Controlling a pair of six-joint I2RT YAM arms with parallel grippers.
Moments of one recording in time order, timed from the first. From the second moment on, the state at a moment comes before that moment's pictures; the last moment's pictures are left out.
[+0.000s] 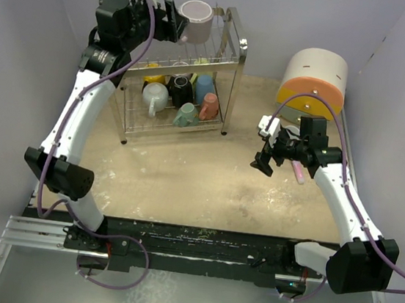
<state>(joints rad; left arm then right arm) -0.26 1.73 2.08 -0.31 0.22 -0.16 0.17 1.21 1.03 -0.65 -0.72 -0.82</state>
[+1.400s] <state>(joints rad) -0.26 0.86 0.71 0.31 0.62 -0.73 0.15 1.21 1.02 -0.65 -0.71 -0.82</state>
